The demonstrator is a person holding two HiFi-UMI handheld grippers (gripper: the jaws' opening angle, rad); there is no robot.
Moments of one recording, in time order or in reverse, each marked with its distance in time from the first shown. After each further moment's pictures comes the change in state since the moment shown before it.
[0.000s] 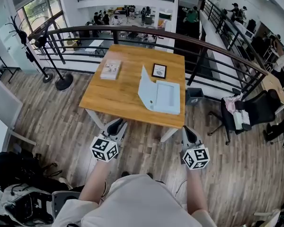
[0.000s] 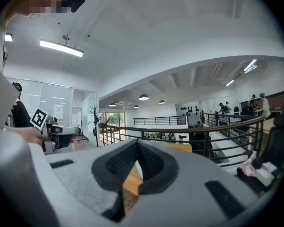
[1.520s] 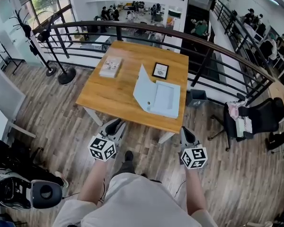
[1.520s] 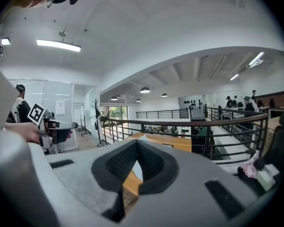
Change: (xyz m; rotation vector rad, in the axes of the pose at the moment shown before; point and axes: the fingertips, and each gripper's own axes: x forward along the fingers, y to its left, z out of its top) left arm 0.056 -0.011 -0.024 -0.024 0.027 0.065; right arm 0.036 -0.072 -0.029 -0.004 0.086 0.045
